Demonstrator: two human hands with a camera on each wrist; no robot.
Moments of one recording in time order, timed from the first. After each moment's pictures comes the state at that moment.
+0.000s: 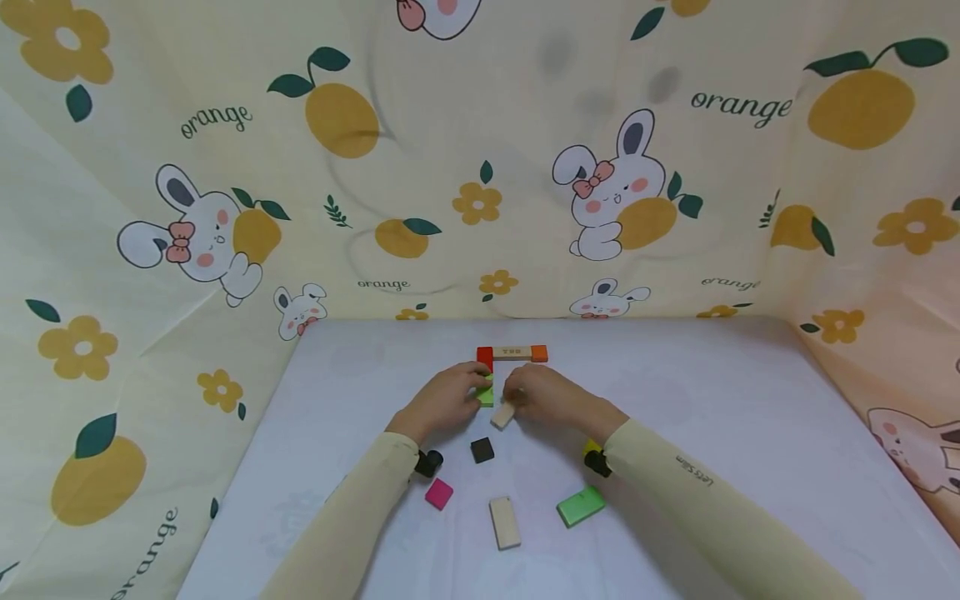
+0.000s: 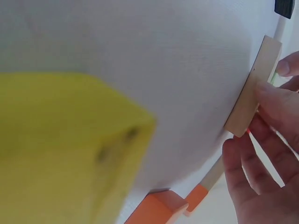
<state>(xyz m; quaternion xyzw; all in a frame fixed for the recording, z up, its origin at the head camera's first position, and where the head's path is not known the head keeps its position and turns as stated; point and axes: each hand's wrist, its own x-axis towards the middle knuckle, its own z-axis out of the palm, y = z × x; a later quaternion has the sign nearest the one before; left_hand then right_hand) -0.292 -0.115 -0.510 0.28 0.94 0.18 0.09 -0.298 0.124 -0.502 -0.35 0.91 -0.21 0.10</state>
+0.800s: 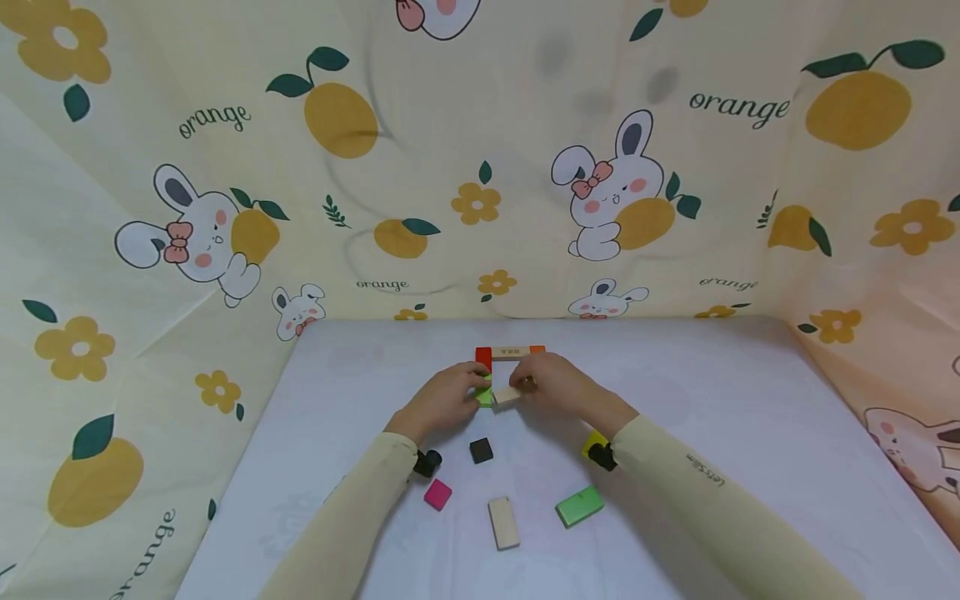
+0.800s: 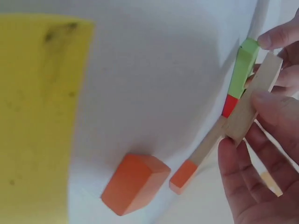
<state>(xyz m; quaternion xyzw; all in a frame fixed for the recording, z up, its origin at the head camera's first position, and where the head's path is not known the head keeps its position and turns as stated) -0.297 -0.116 -0.516 0.28 0.94 0.19 0.08 -0.298 0.133 -0.479 -0.32 0.92 -0.21 0.06</state>
